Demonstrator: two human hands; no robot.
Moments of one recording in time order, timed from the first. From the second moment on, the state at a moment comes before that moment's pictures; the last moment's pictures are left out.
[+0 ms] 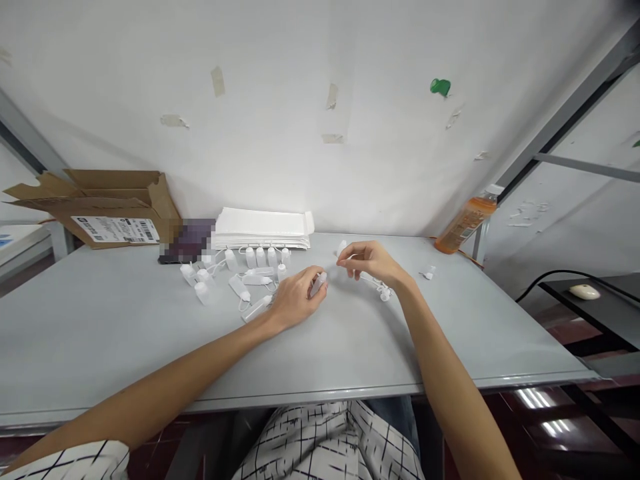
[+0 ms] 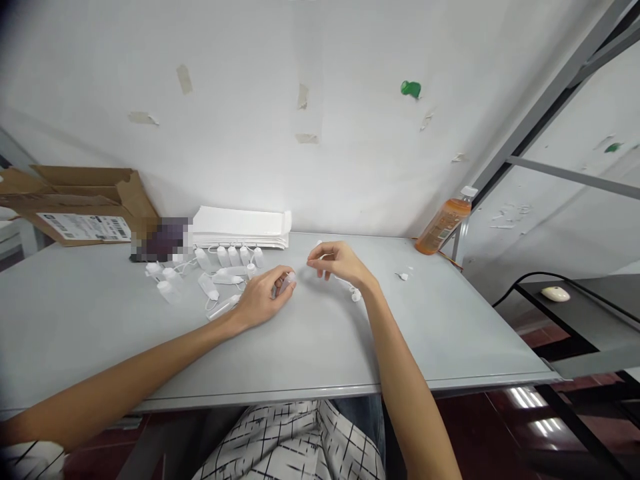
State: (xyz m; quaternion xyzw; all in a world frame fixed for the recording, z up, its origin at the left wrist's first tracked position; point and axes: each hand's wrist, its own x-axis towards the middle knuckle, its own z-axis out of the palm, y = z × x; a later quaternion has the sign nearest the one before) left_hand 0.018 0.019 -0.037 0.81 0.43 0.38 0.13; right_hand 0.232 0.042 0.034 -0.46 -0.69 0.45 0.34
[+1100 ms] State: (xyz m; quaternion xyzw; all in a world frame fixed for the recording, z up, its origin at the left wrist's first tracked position) left_hand 0.018 0.015 -0.034 0.83 0.44 0.32 0.15; right_hand 0.321 0.067 0.003 -0.76 -0.60 0.16 0.19
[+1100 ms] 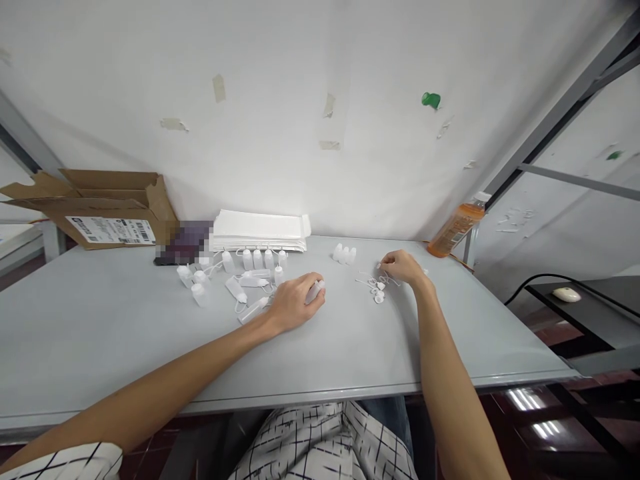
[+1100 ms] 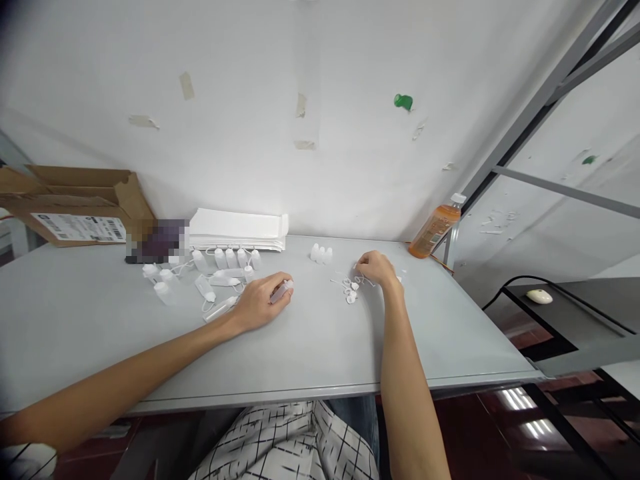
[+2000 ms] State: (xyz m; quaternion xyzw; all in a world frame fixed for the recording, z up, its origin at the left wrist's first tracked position) left_hand 0.018 0.014 -0.034 0.85 0.42 0.30 0.14; right_hand 0.267 0.058 0.018 -0.51 -0.60 0.44 0.44
